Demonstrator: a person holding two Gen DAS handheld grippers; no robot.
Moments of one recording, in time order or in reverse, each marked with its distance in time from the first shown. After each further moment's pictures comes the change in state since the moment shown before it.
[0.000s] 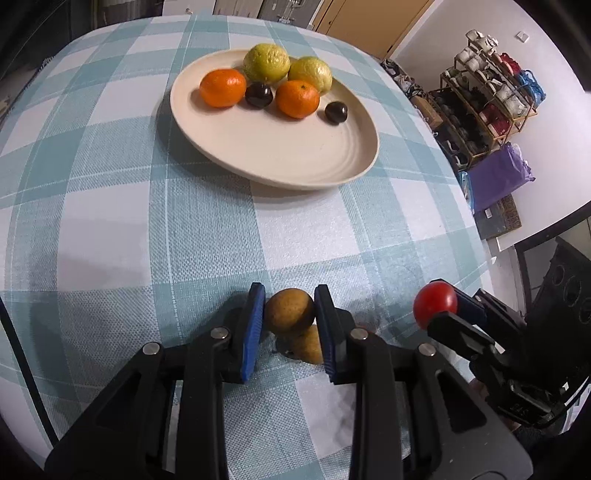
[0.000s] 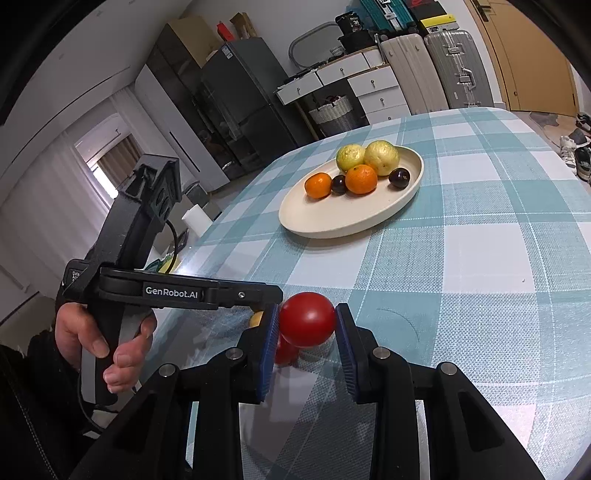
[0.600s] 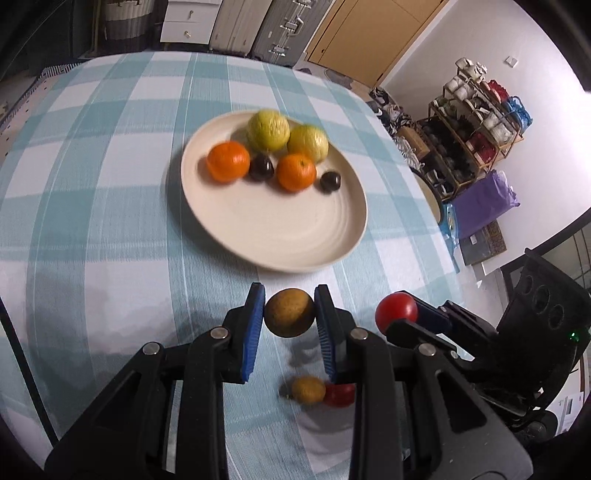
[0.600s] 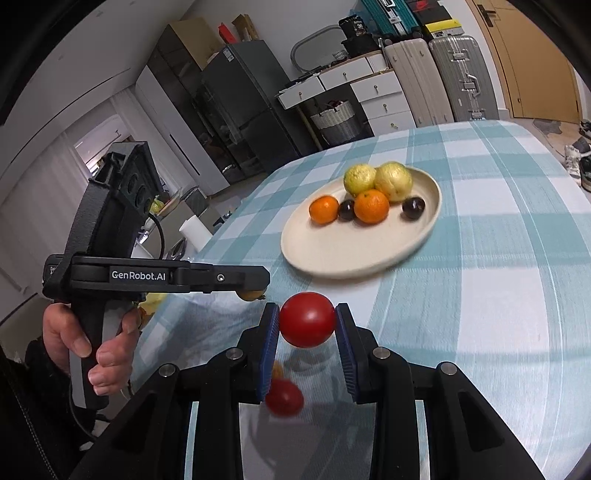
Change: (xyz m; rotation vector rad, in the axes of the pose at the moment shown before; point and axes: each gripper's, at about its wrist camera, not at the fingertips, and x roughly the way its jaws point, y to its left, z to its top) left arm -0.036 0.014 0.048 -0.015 -0.100 -0.060; right arm 0.025 0.006 0.044 -0.020 -0.015 0.001
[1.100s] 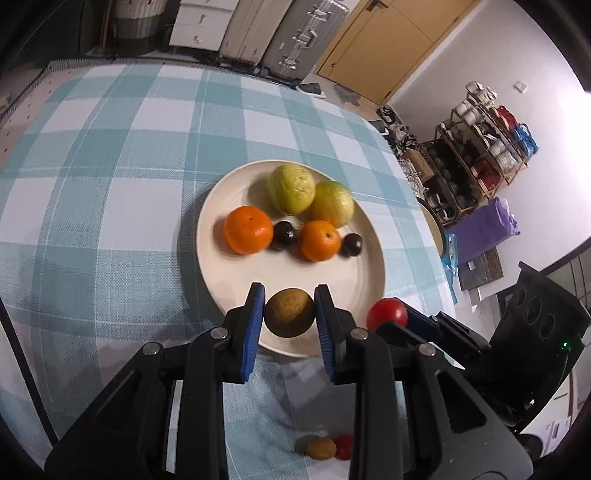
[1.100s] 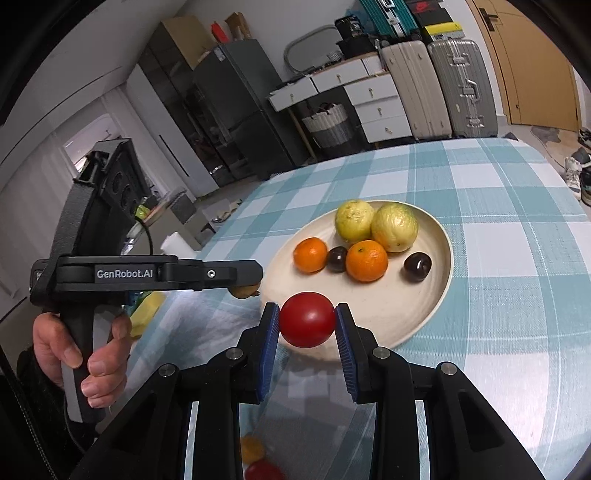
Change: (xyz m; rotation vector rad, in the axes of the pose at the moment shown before) left arm 0.018 0.029 0.066 -0.073 -0.028 -0.015; right arm 0.044 -0.015 0.058 0.016 0.018 -0.051
